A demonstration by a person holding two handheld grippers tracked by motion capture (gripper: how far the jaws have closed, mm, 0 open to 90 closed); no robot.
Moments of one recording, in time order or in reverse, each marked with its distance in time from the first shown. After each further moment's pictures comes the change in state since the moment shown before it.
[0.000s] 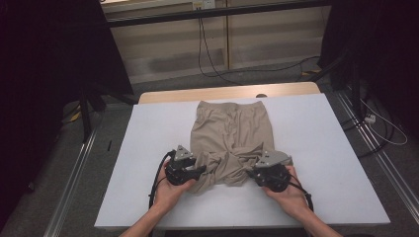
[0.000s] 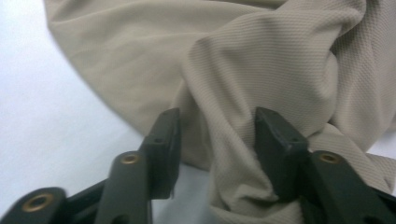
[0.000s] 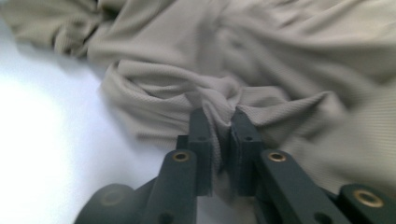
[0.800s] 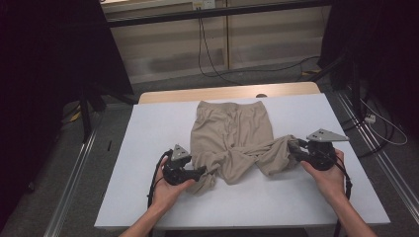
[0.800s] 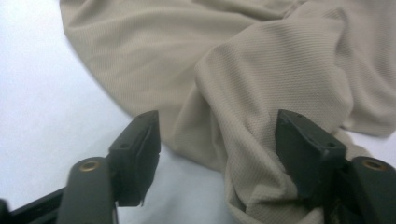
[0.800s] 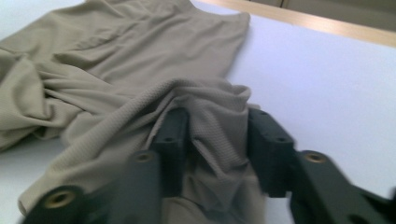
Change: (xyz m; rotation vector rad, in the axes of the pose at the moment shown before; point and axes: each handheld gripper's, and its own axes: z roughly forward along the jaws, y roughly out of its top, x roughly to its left) left arm 0.000 0.001 -0.007 -0.038 0.004 0.003; right arm -0.094 -0.019 -0.057 -0.116 -0.271 0.211
